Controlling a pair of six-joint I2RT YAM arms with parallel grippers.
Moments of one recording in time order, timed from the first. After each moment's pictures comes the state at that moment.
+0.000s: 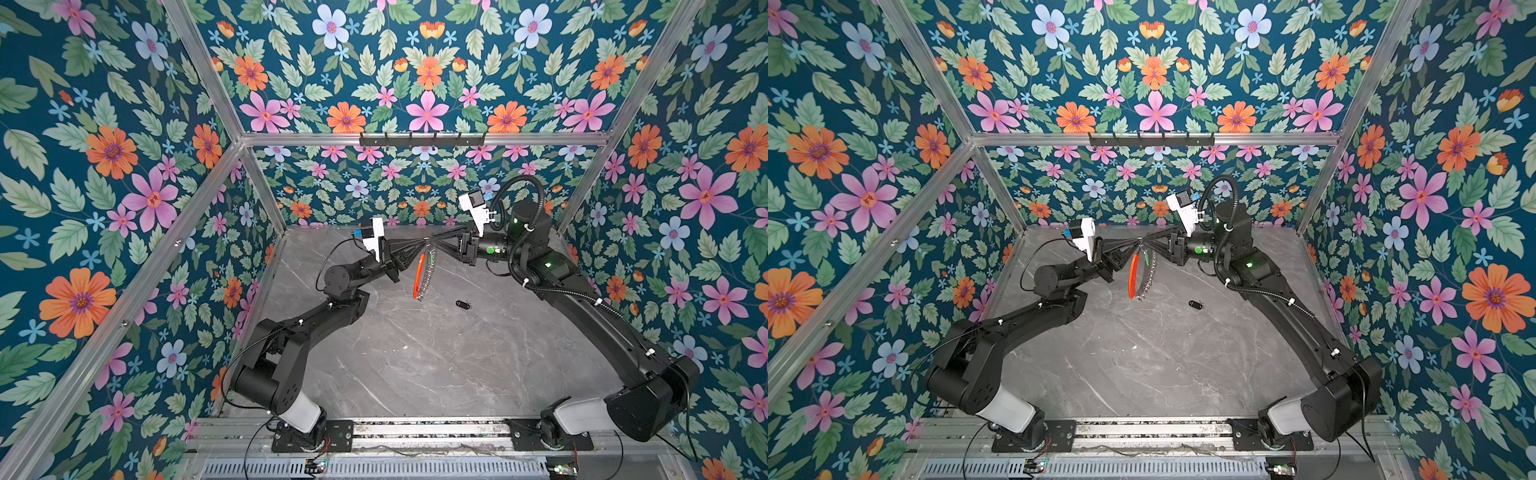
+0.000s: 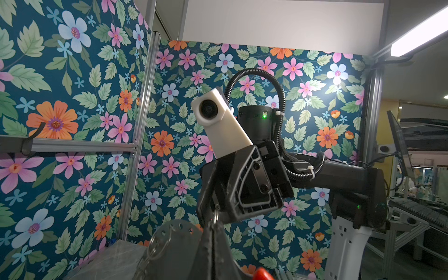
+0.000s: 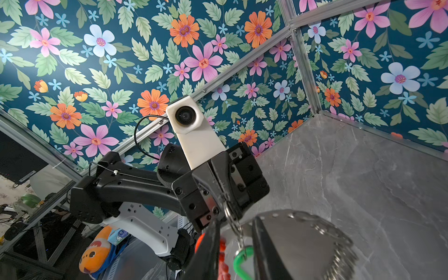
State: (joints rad) left arm -0.48 1.58 0.93 1.46 0.77 -0.79; right arm 0.47 1.41 1.45 -0.12 -0.84 0.42
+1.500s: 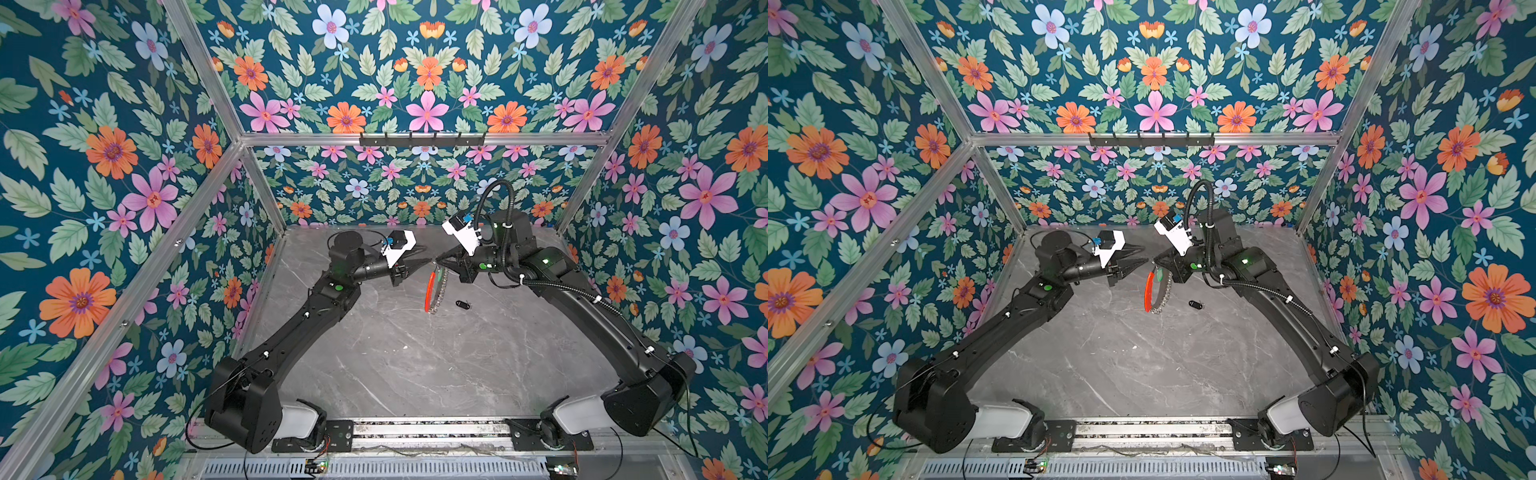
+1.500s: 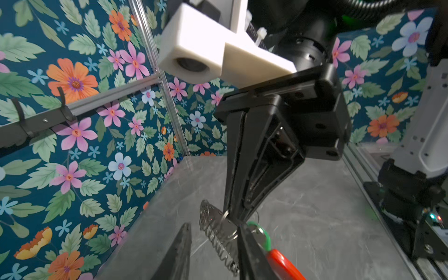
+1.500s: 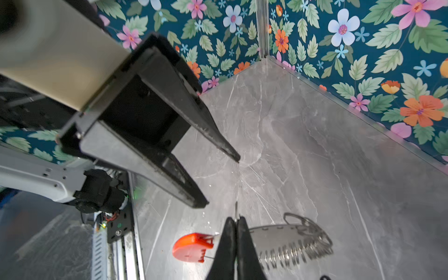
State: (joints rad) left arm -0.49 1.39 1.14 0.20 0.86 0.29; right arm 0.53 1.44 1.54 -0.64 -0.53 -0.13
